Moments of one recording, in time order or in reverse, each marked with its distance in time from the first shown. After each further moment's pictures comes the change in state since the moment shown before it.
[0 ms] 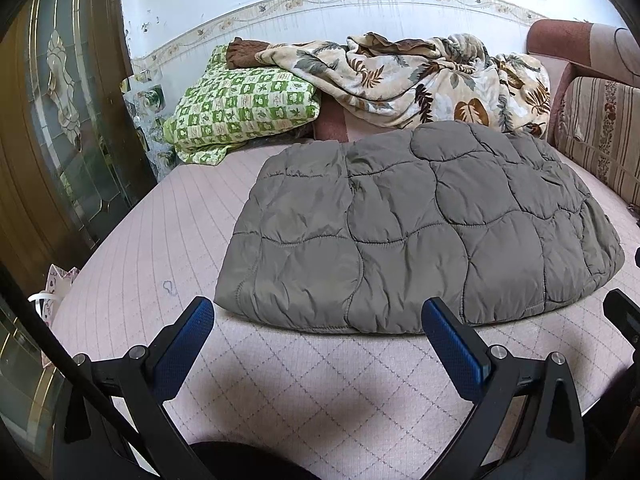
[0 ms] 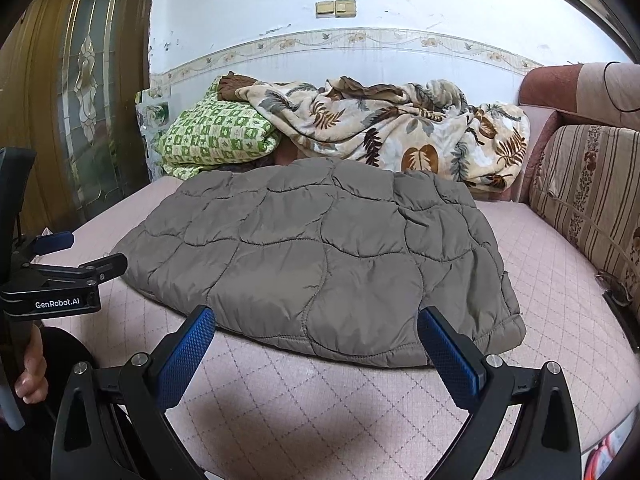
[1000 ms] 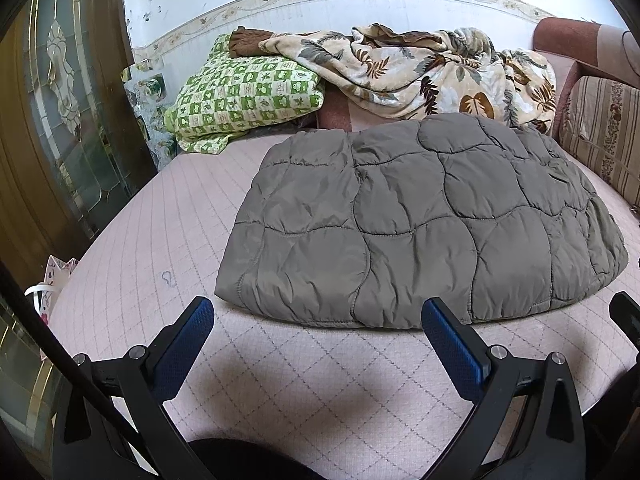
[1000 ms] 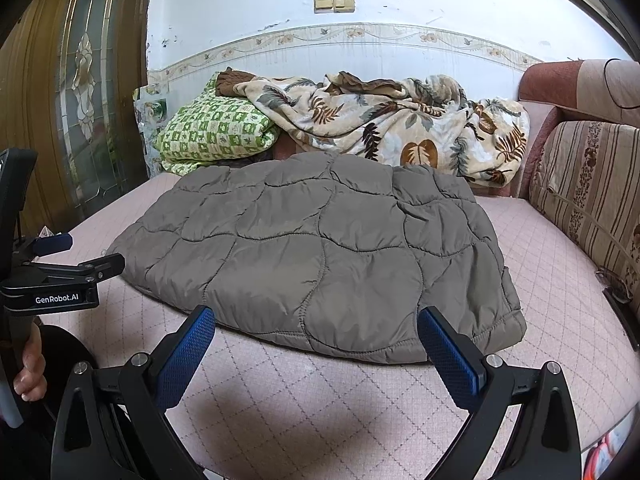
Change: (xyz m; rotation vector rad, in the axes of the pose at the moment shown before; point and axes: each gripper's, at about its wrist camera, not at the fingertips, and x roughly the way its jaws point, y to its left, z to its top) left arm 0.007 0.005 -0.010 -0.017 0.027 -0.002; right arm 0.004 -0.003 -0.004 -0.002 0.013 0.001
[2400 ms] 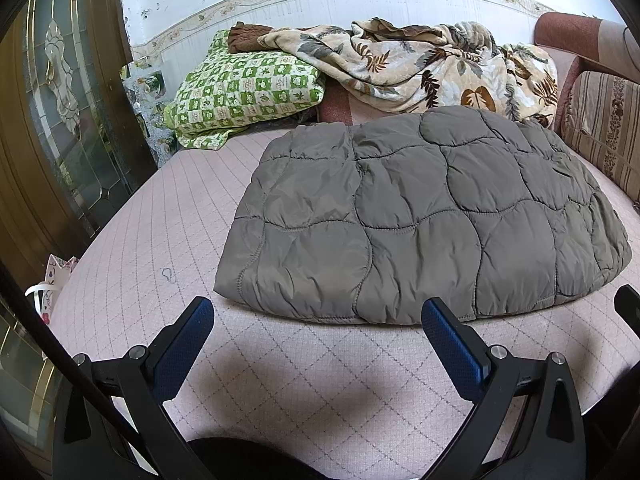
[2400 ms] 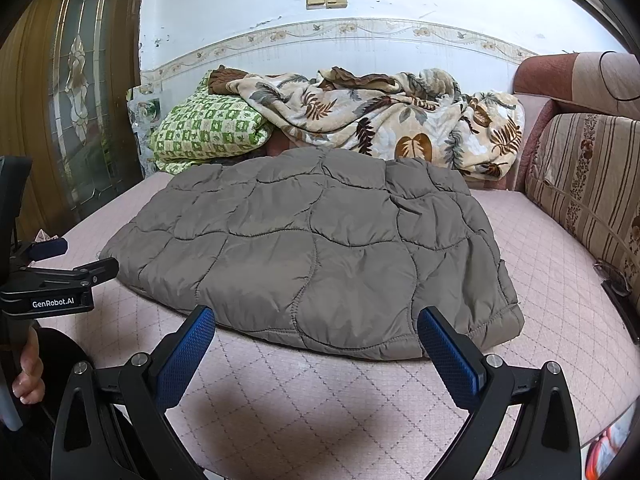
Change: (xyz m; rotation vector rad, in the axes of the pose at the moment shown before) left arm 0.003 0.005 -0.001 0.005 0.013 -0.007; right arm -0.003 -0.011 -0.008 0.009 0.010 -0.003
